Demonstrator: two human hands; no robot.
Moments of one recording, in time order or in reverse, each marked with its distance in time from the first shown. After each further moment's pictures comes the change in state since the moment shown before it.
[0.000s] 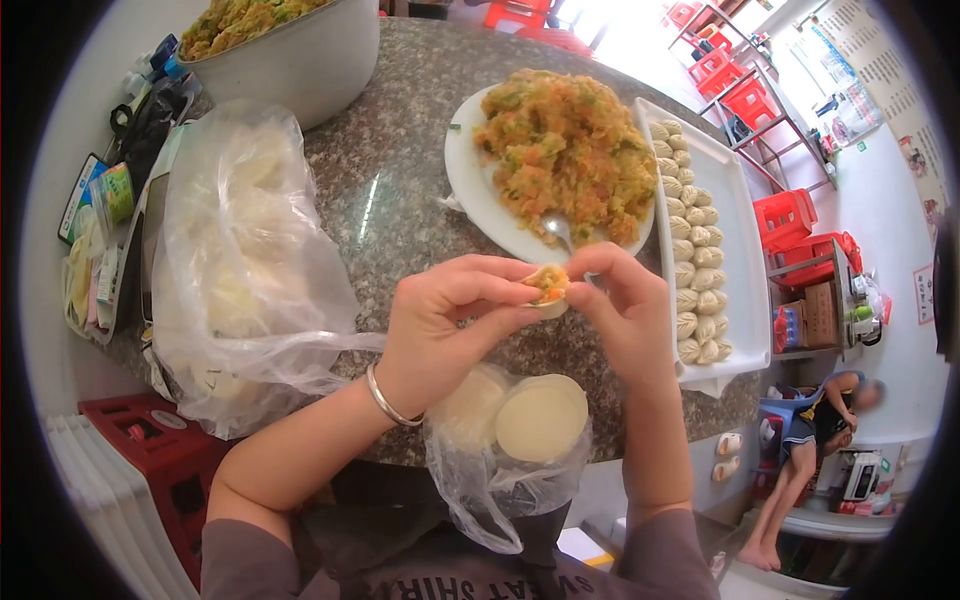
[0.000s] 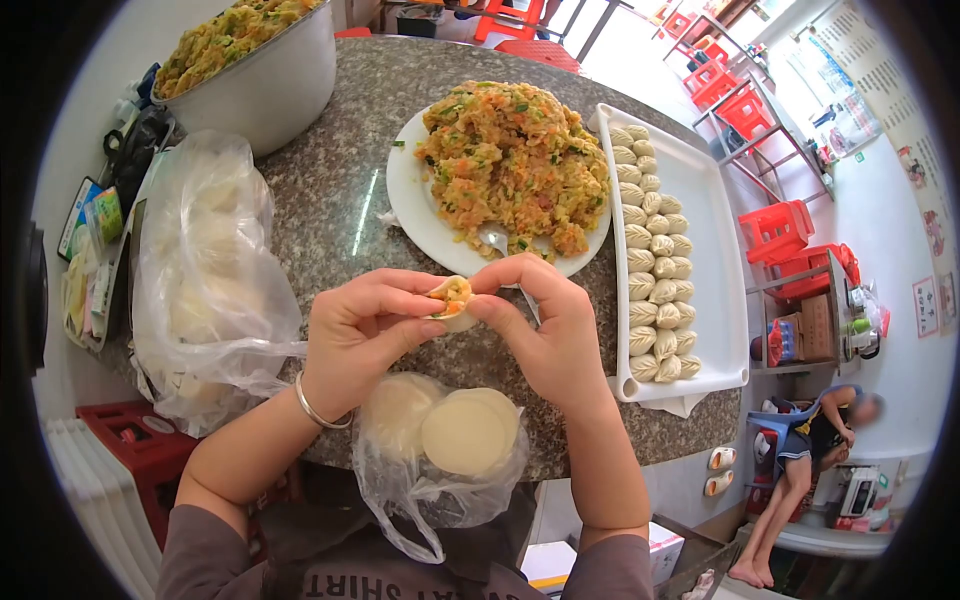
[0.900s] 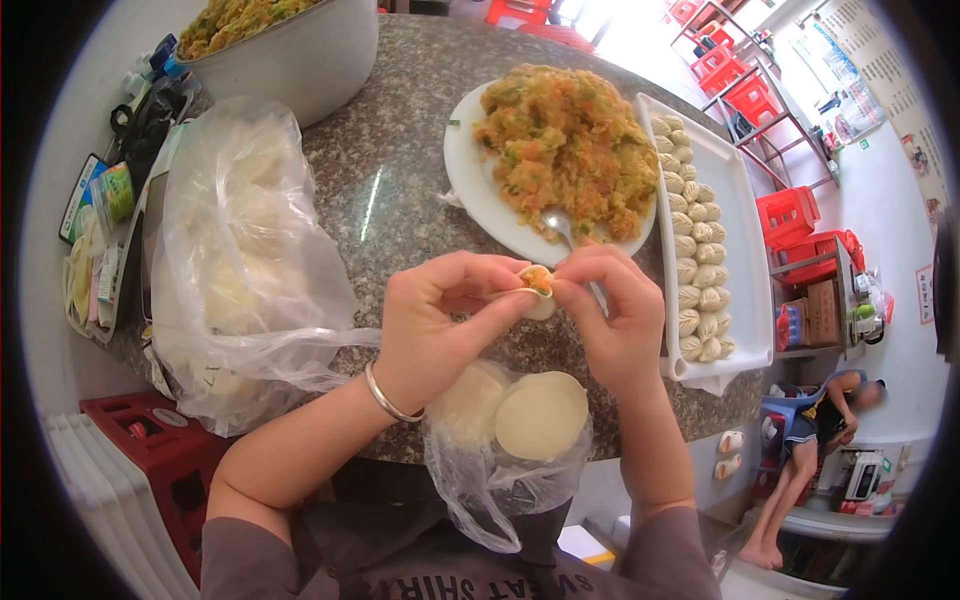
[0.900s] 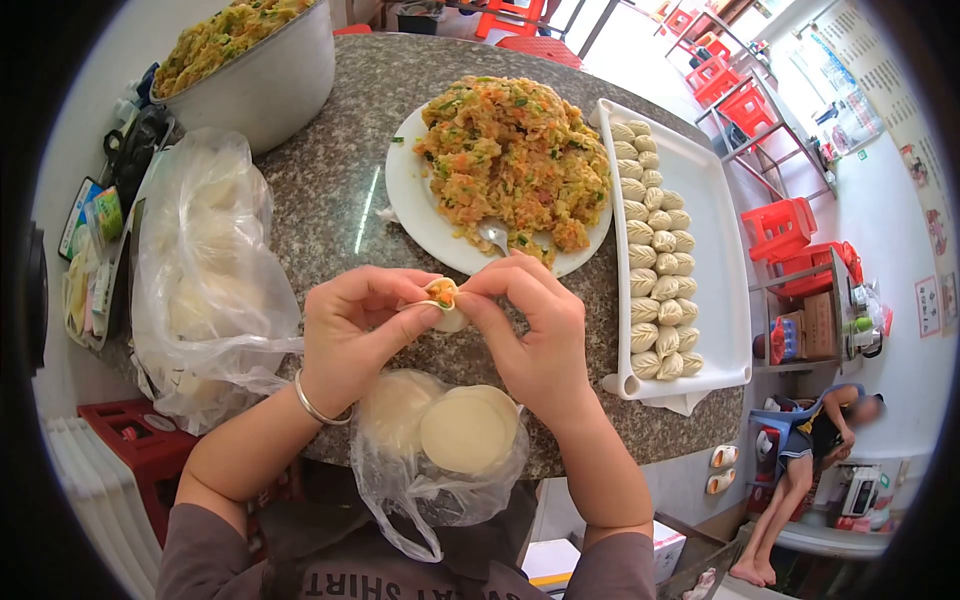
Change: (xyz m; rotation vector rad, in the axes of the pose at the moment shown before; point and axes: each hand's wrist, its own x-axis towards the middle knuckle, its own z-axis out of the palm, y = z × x) left_hand -0.001 0.005 0.002 0.064 0.069 -0.061; right_hand -0.005 0.002 0.008 -0.156 0.032 -0.172
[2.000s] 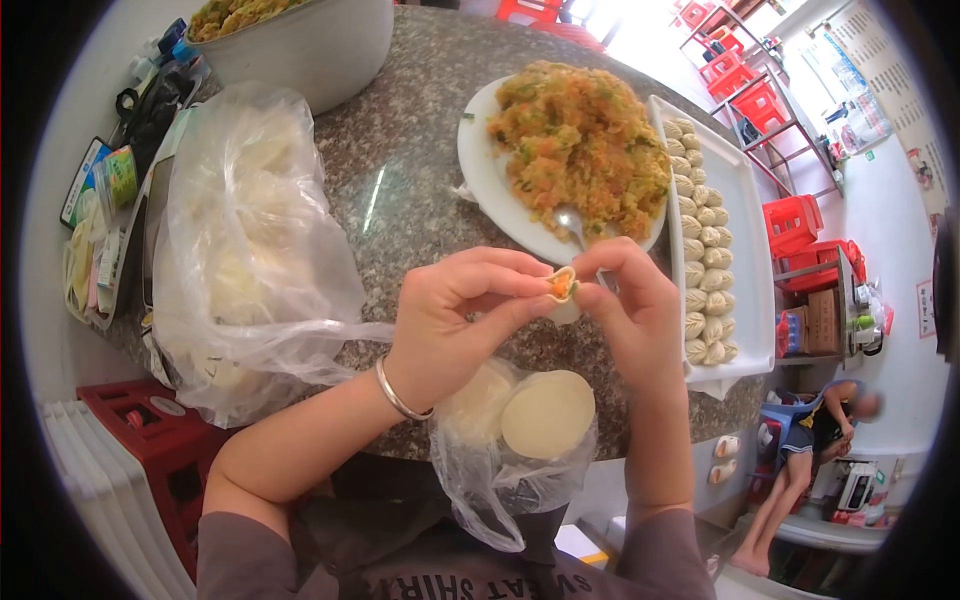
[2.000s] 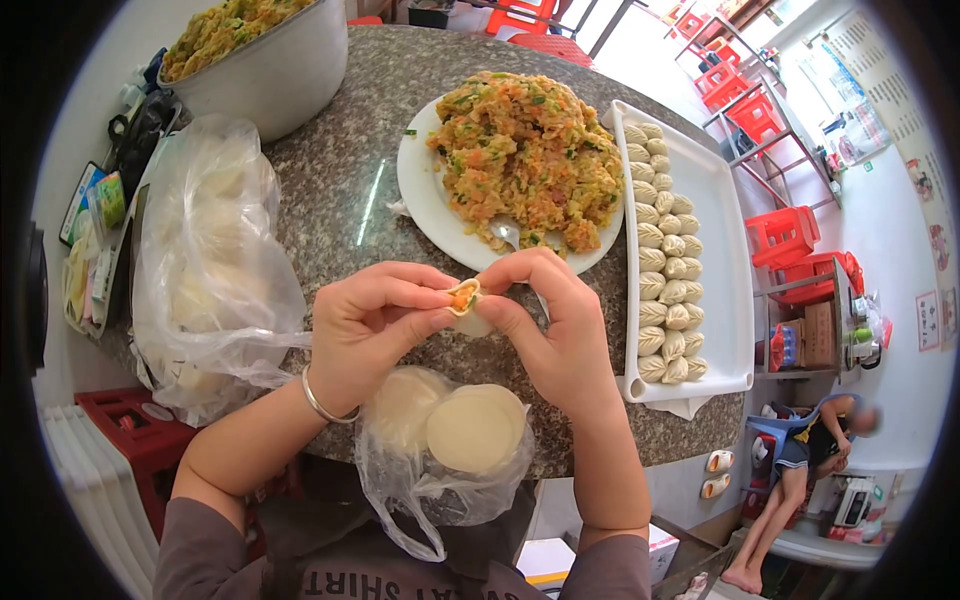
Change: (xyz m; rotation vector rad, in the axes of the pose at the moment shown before) left_hand -0.001 -0.004 -0.002 -0.042 -0.051 0.079; right_hand 0.005 -0.006 -0.005 0.071 -0.043 0.089
